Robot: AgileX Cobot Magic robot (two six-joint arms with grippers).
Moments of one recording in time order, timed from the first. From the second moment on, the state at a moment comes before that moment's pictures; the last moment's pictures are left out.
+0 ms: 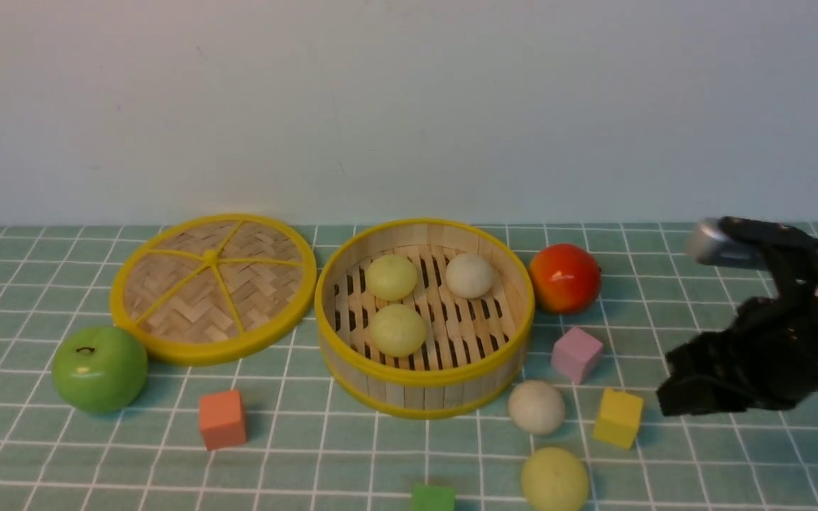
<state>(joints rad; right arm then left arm) 0.20 1.48 -0.97 0.46 0.76 -0.22 -0.02 -0.01 0.03 0.23 0.39 -0.56</state>
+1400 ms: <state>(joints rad) 0.48 1.97 -1.36 0.10 0.80 0.18 -0.02 -0.01 0.03 0.23 0.39 -0.56</state>
